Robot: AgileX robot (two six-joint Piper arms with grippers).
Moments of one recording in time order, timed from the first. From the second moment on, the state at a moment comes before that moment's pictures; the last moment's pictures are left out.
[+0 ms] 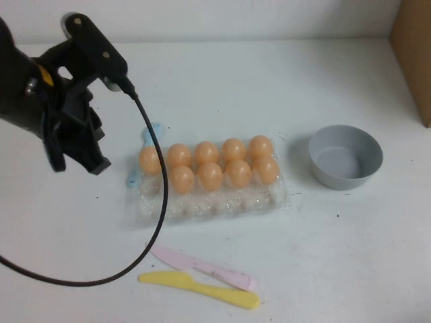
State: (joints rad) right arm -0.08 -0.01 0.03 -0.01 0.37 -0.03; left arm -0.39 1.41 -1.29 0.09 0.94 0.53
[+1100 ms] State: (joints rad) right arm -0.08 -0.01 0.03 -0.01 0.37 -0.03; left arm -0.56 1.73 -1.32 0.00 0.71 0.67
